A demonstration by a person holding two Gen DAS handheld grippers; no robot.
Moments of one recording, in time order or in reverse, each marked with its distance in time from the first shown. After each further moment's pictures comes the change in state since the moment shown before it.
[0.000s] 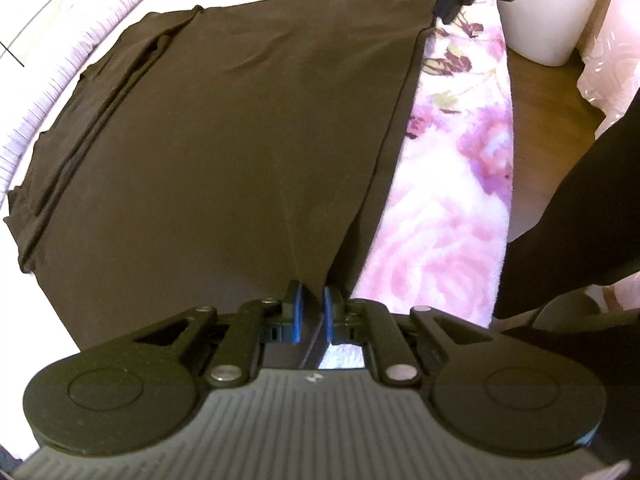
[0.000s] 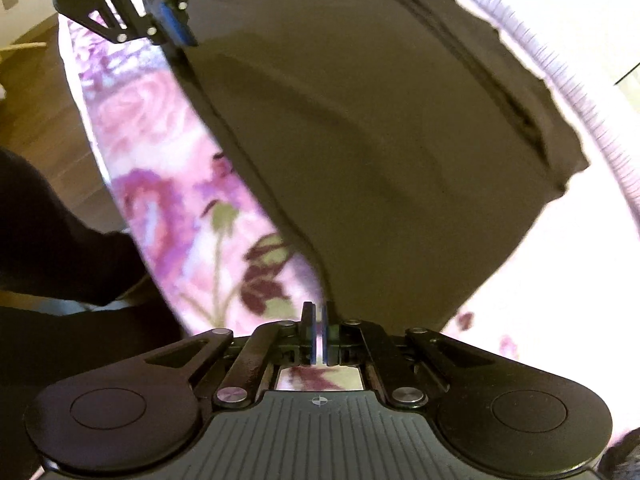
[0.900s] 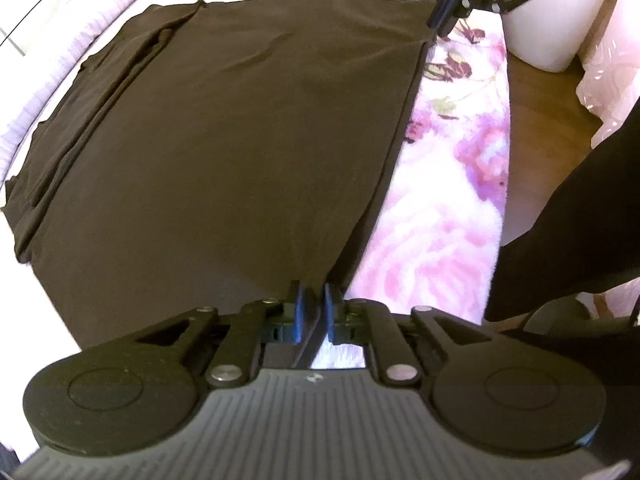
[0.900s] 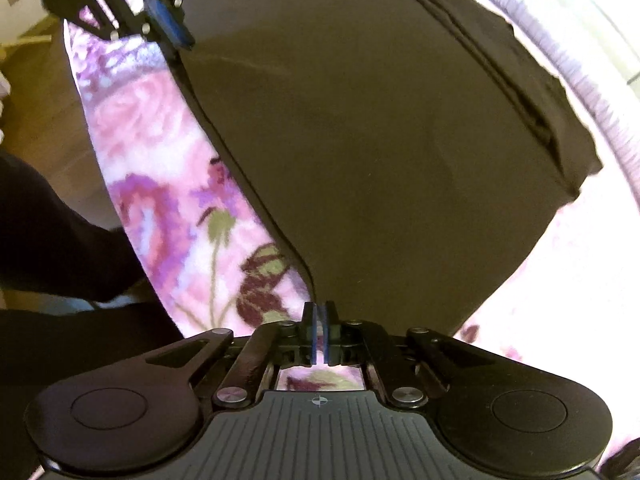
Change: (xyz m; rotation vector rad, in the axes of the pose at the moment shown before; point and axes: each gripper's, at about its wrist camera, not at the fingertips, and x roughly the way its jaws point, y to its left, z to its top) left arm -0.008 0.004 0.001 -0.051 0.017 -0.013; right arm 0.008 -0.007 0.014 -0.047 0.037 0.043
